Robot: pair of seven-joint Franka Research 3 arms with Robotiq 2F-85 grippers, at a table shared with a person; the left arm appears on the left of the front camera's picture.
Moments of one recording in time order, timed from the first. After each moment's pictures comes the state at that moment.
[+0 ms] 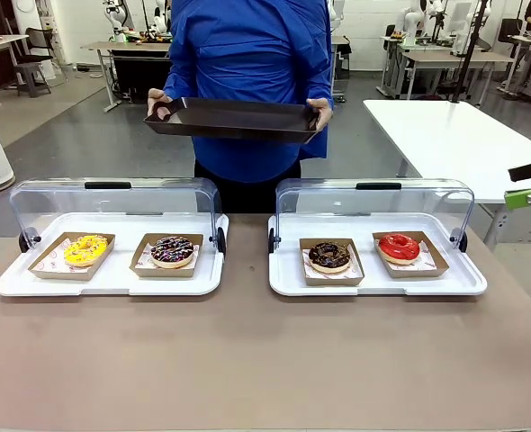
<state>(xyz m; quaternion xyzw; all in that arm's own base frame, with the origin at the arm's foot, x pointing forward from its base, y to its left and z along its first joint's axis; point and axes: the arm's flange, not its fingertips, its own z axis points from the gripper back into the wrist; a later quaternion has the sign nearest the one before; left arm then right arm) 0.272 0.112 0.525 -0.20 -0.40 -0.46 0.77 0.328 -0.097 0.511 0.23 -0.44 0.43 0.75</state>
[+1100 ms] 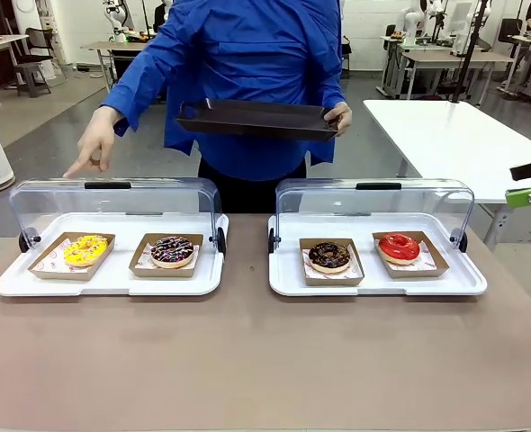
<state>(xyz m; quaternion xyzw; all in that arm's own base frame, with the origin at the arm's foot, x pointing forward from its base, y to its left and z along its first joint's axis) 0.271 0.112 0.525 -0.19 -0.40 -0.46 0.77 0.325 -0.097 0.512 0.23 -0.44 0.43 0.75</state>
